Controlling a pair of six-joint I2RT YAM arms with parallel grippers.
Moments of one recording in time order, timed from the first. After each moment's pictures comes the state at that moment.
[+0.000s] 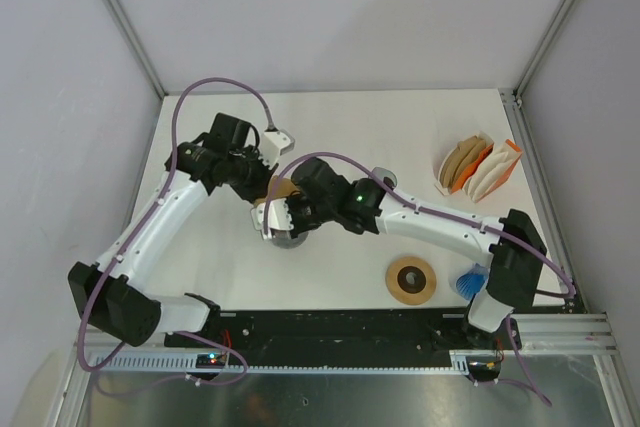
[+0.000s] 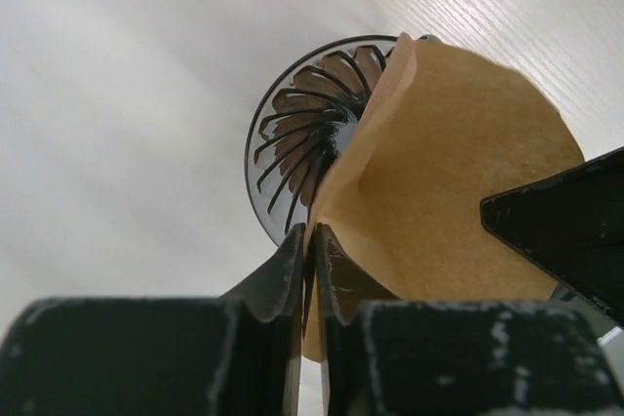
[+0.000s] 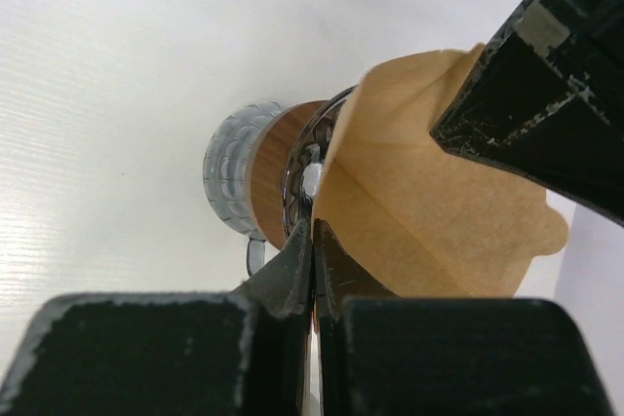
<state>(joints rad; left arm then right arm) -0.39 1.30 1.31 -1.00 0.24 0.37 1.08 1.66 1.44 -0.46 -0.22 -0.88</state>
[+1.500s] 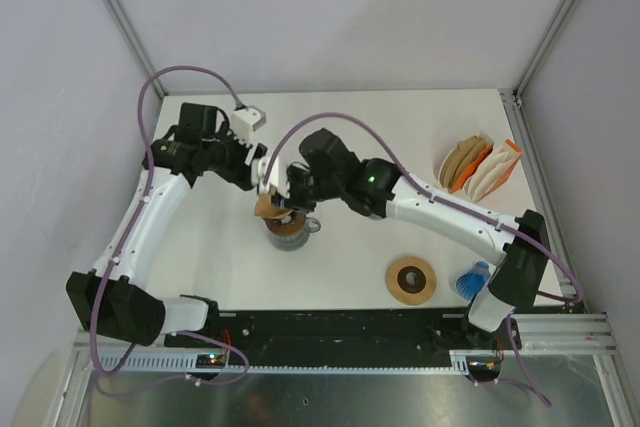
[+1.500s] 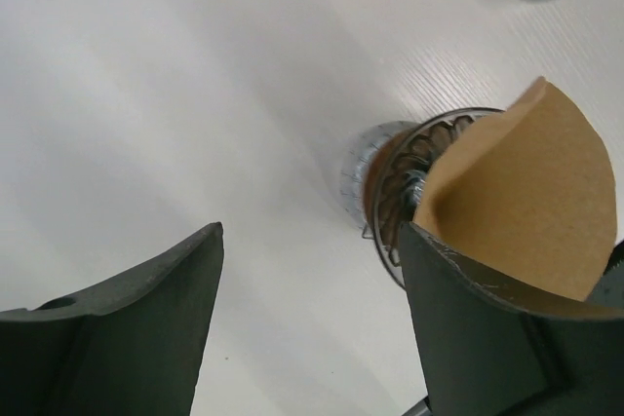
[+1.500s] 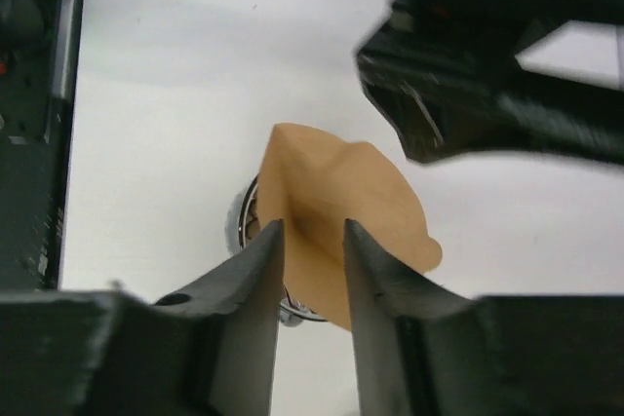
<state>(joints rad) -0.22 1.30 1.32 -0.89 0.34 0.34 1.04 1.65 1.58 -0.47 -0.33 -0.59</state>
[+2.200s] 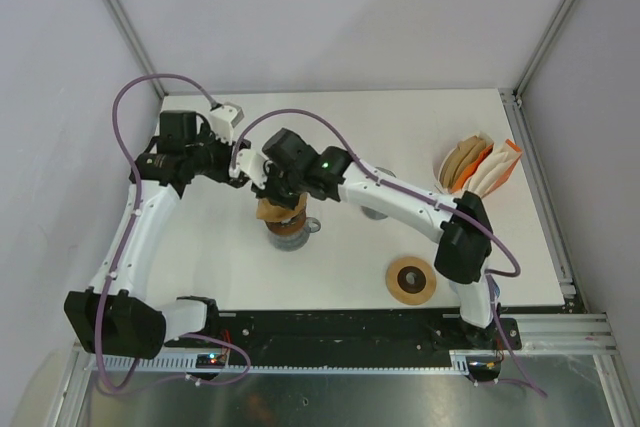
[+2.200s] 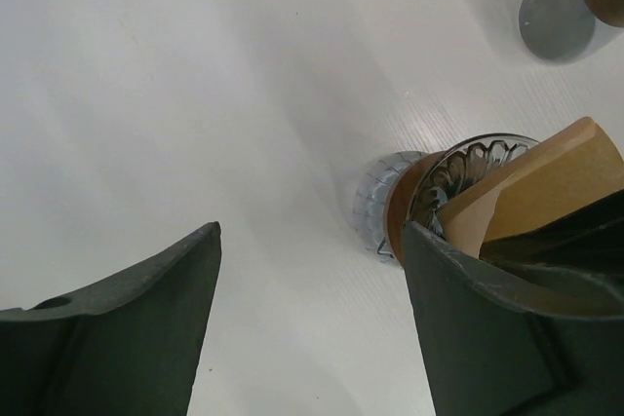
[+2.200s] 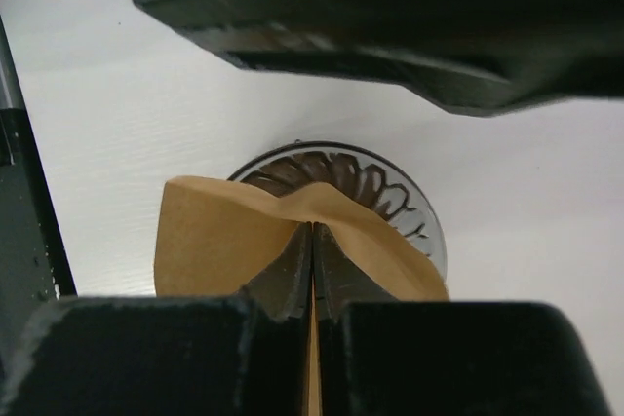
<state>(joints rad) -0.09 1.21 1.22 -0.76 0.39 0.23 1.02 1.96 1.89 -0.69 -0.20 -0.35</state>
